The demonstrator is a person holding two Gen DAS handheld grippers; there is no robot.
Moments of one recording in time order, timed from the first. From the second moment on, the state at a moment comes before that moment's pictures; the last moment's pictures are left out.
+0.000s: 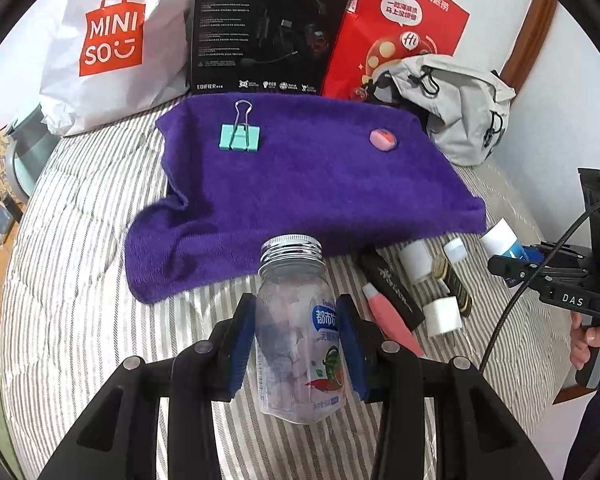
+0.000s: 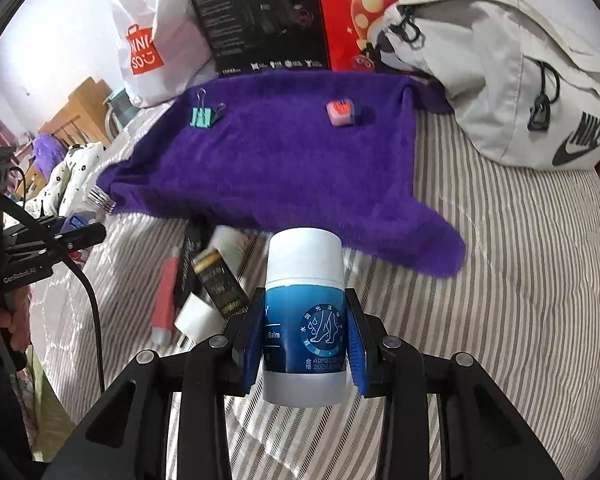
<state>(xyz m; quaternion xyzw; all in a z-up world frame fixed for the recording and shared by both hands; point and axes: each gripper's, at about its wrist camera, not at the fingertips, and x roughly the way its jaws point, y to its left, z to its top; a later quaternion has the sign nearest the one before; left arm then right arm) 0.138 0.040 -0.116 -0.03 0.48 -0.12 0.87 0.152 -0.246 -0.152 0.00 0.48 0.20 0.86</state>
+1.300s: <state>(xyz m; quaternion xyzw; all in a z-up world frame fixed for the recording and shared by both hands) 0.284 0.040 -0.157 0.03 0.51 -0.09 0.86 0.296 -0.210 -0.182 -0.08 0.49 0.18 0.85</state>
